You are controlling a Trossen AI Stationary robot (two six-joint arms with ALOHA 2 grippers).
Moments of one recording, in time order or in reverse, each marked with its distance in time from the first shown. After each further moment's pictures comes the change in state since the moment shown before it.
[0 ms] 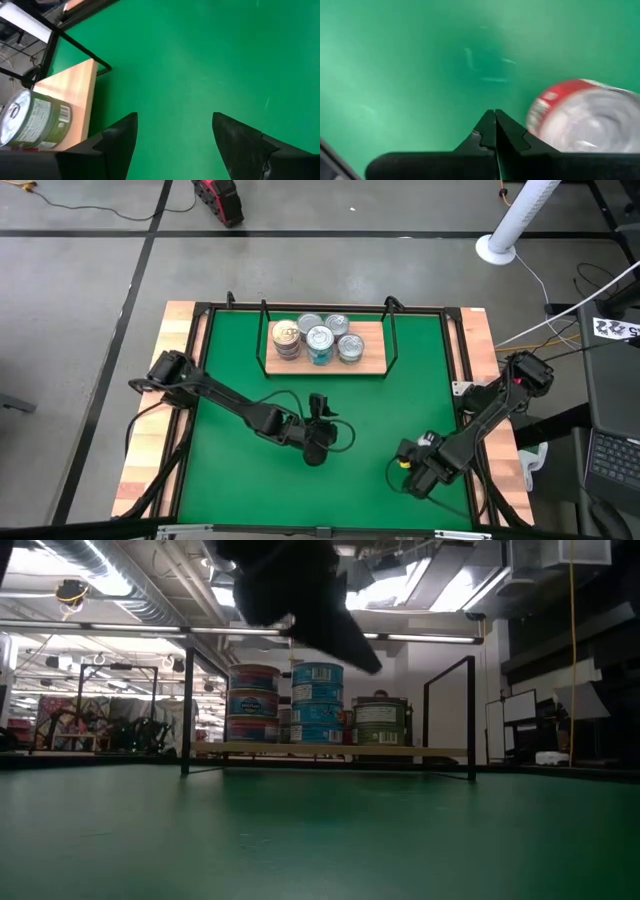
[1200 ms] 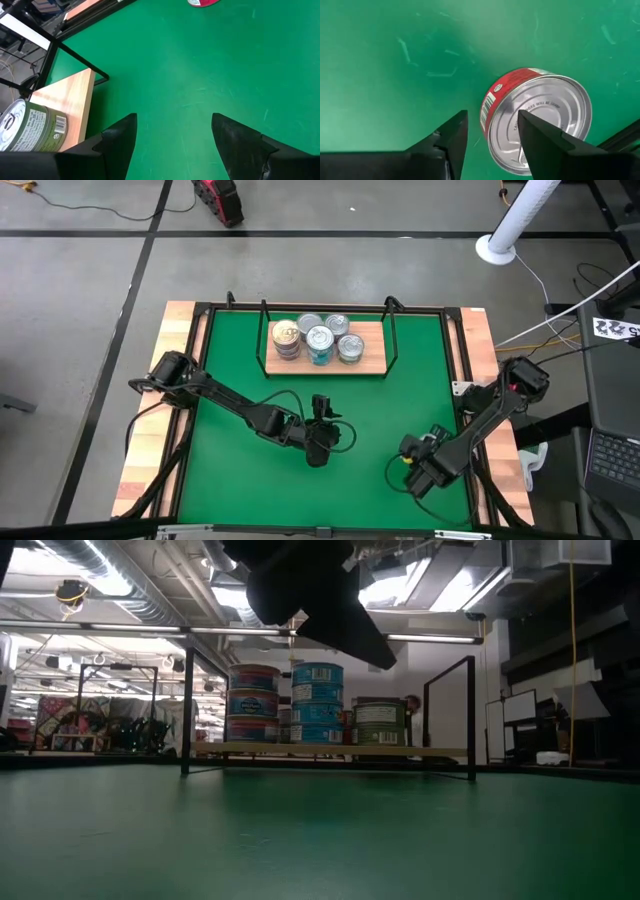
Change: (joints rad) left arm 0.000 0.021 0.000 0.065 0.003 0.028; right arm 0.002 0.059 0.049 -0.222 0.018 0.029
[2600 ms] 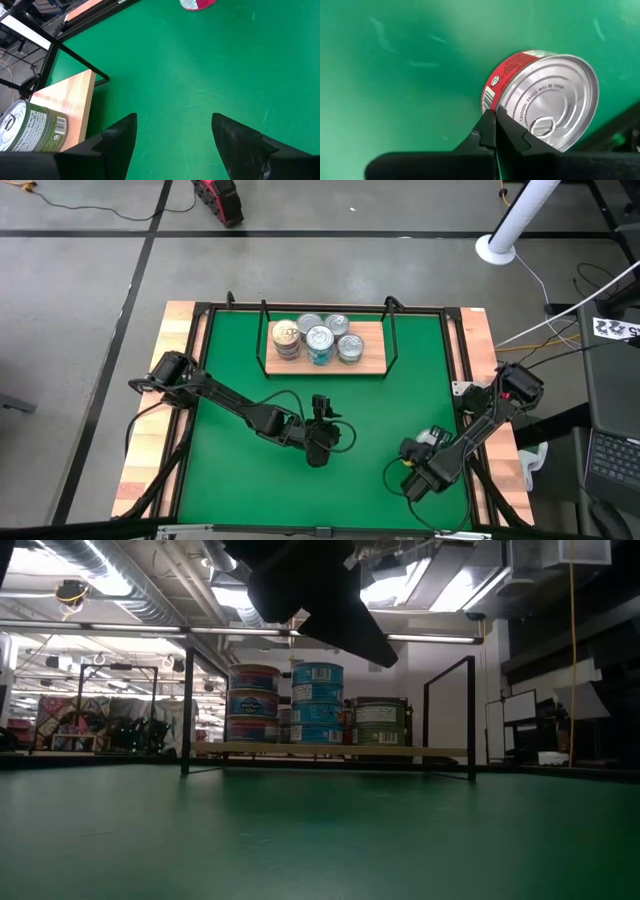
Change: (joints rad) left arm 0.000 0.000 0.000 0.006 0.000 0.000; right arm 0.000 0.090 0.025 -0.057 -0.024 -0.038
